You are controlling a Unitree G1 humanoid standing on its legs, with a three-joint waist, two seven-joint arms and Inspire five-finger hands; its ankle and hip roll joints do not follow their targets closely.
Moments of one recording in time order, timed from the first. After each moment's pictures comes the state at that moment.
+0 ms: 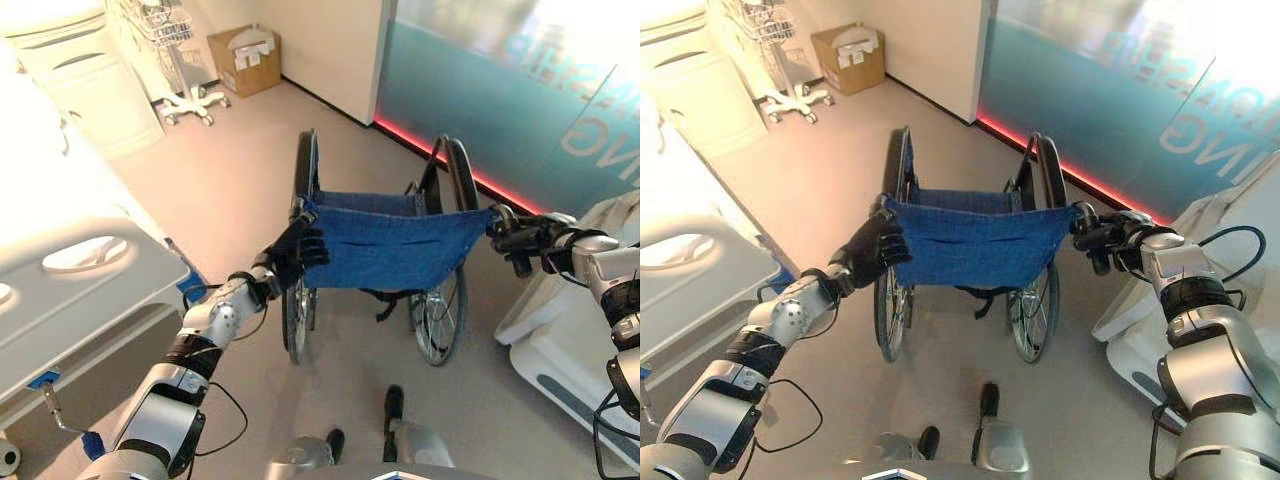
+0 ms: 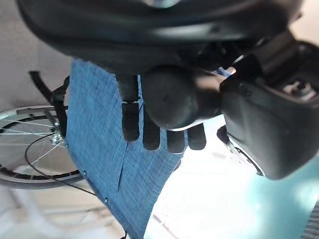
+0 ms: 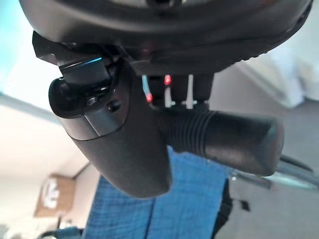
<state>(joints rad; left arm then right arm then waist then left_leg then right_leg) -0.51 0.45 -0.30 0.55 -0.97 0.29 -0.11 -0.83 -0.83 0.44 0.89 0.52 0.45 0.17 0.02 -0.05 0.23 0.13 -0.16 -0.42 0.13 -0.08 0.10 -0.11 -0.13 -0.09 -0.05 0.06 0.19</state>
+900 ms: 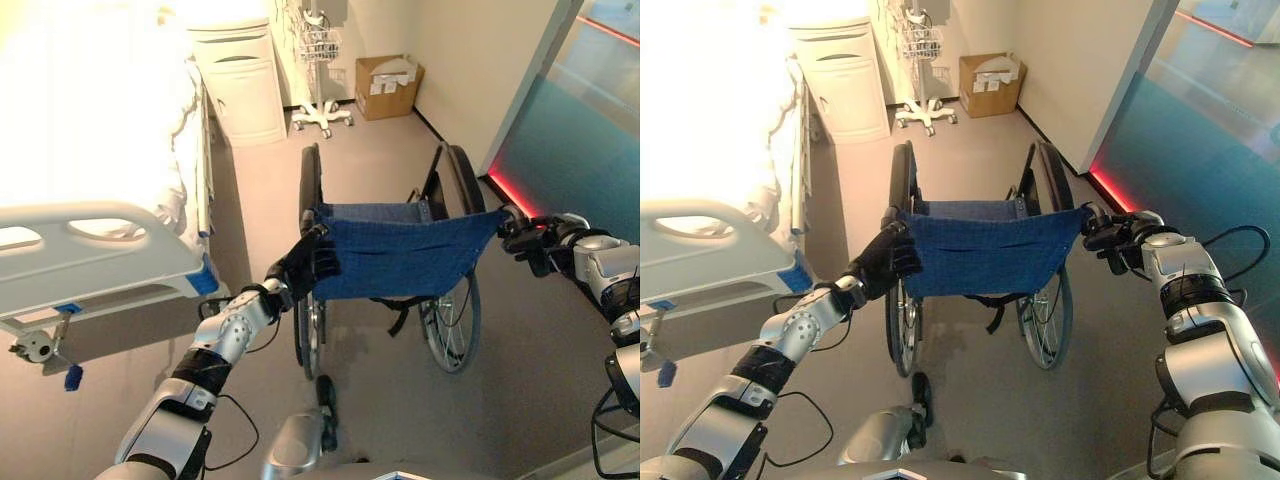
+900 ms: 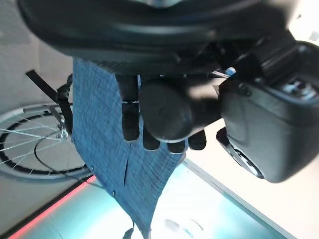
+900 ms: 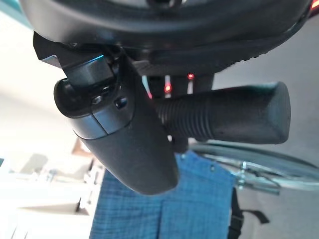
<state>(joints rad) -0.39 0.43 -0.30 0.41 -1.00 0.33 -0.07 -0.85 -0.81 0.46 0.96 0.51 0.46 0.11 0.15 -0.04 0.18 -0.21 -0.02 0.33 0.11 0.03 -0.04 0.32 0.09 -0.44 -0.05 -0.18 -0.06</state>
